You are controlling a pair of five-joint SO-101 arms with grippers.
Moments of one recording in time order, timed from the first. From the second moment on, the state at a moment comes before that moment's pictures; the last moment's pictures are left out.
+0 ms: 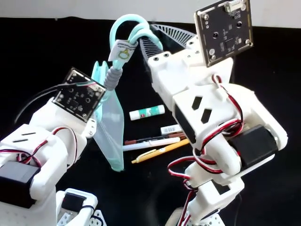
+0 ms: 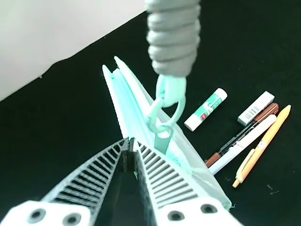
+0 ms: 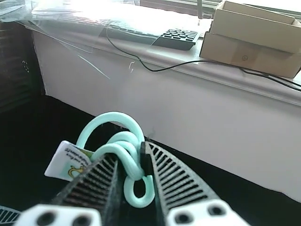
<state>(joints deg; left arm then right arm) 4.6 -49.8 8.0 95.2 -18.2 -31.3 6.8 -94.9 99.4 2.9</state>
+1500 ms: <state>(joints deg) 8.6 -49.1 7.7 100.4 -23.3 -23.6 28.4 -94.8 69.1 -1.8</state>
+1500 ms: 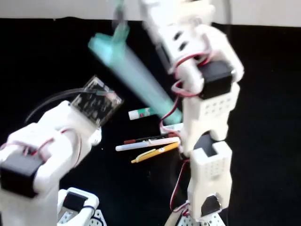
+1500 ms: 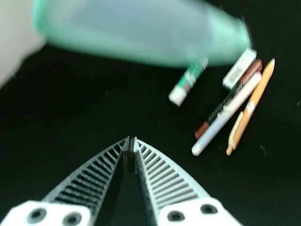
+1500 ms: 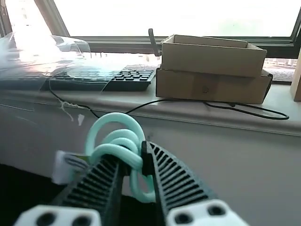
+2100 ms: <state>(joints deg) 4.4 -49.0 7.7 100.4 -23.3 -23.8 32.2 -94.8 64.6 -1.8</state>
